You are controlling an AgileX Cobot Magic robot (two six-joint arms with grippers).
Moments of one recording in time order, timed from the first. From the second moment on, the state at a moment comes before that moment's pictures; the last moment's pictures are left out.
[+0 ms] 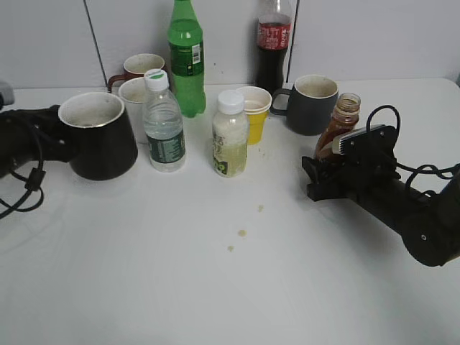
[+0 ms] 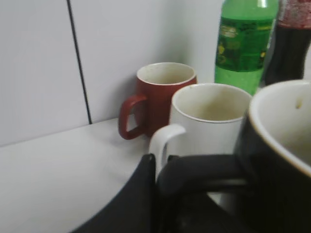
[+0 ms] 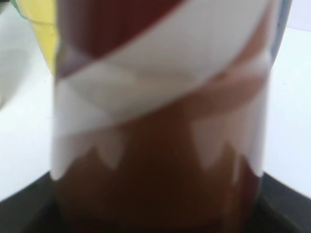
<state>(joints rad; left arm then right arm) 0.02 1.95 -0.62 0.45 -1.14 -0.14 0.26 2.26 -0.68 -0.14 -1.21 -0.07</state>
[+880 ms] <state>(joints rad) -0.41 1.95 -0.64 0.45 -1.04 -0.13 0.44 1.92 -0.66 -0.26 -1.17 -0.59</state>
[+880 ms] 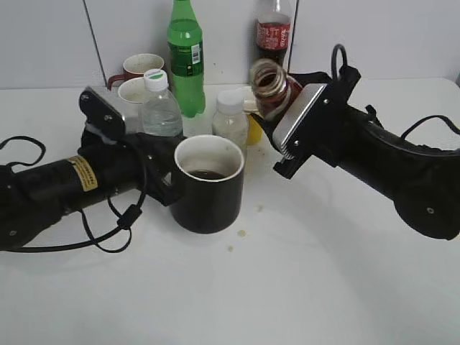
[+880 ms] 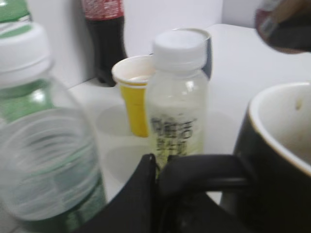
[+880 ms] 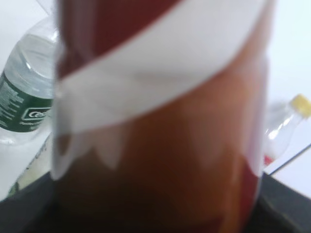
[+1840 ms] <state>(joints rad) -0.49 1.95 -0.64 0.45 -1.14 -0.13 0.46 1.92 -0.73 -0.24 -1.16 -1.23</state>
